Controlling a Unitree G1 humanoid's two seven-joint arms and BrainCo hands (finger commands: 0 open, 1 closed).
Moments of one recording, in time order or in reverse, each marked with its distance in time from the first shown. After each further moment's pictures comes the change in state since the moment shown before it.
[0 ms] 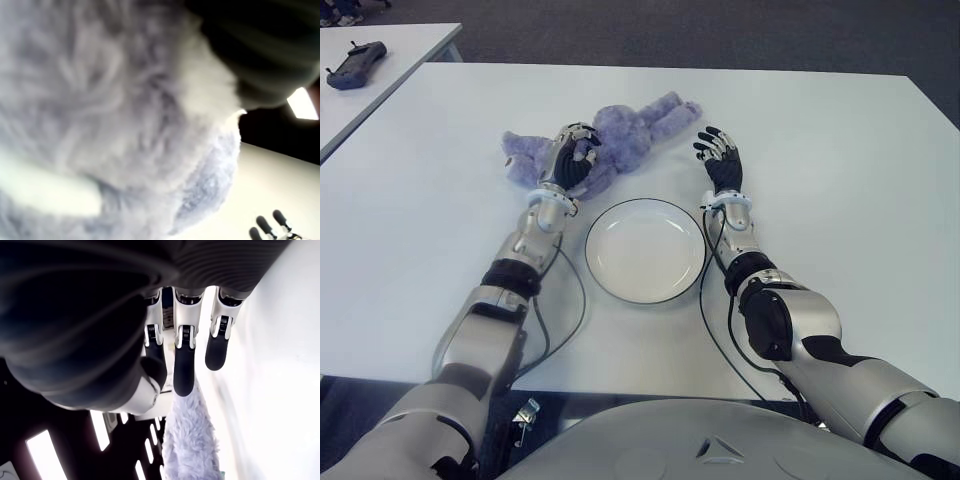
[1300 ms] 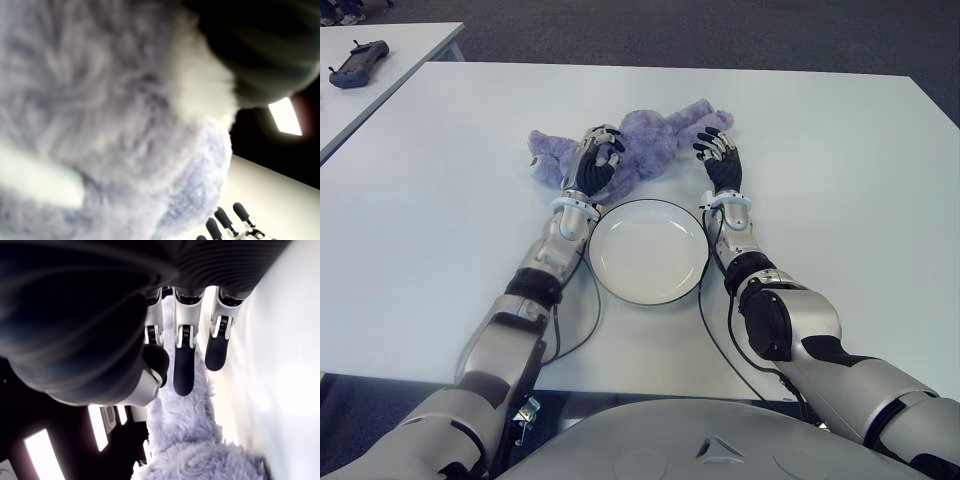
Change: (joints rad) left arm 0.049 -0.089 0.012 -0.066 -0.021 -0.024 0.012; right arm 0.000 0.000 0.014 0.000 -0.006 0.000 -0.022
